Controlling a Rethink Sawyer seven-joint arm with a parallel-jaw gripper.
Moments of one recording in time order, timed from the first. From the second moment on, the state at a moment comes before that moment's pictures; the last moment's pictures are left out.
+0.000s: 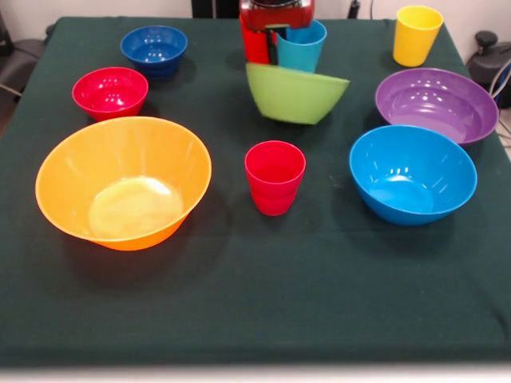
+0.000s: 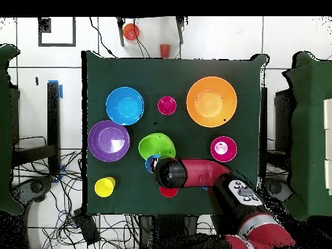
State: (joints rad) arm -0.51 -0.59 0.24 1.98 -0.36 0.31 1.83
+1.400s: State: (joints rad) arm -0.50 -0.71 0.28 1.98 -0.30 0.38 1.83
